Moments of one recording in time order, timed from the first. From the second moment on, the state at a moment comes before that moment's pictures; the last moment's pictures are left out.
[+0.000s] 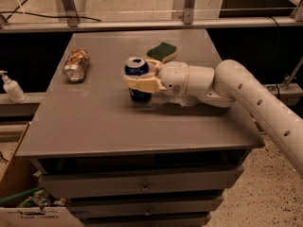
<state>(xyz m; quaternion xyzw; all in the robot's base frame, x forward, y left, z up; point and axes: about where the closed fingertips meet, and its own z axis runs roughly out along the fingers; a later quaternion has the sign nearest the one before) 0.596 0.041 0.885 -0.45 0.53 0.46 0.55</state>
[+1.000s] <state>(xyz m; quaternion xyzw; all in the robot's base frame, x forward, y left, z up) 0.591 0.037 0.881 -0.48 0.52 0.45 0.55</state>
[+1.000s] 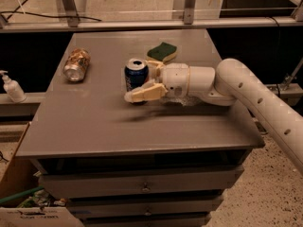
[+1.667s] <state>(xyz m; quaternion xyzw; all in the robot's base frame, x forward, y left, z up) 0.578 -0.009 0.887 -0.52 0.53 0.42 0.53</state>
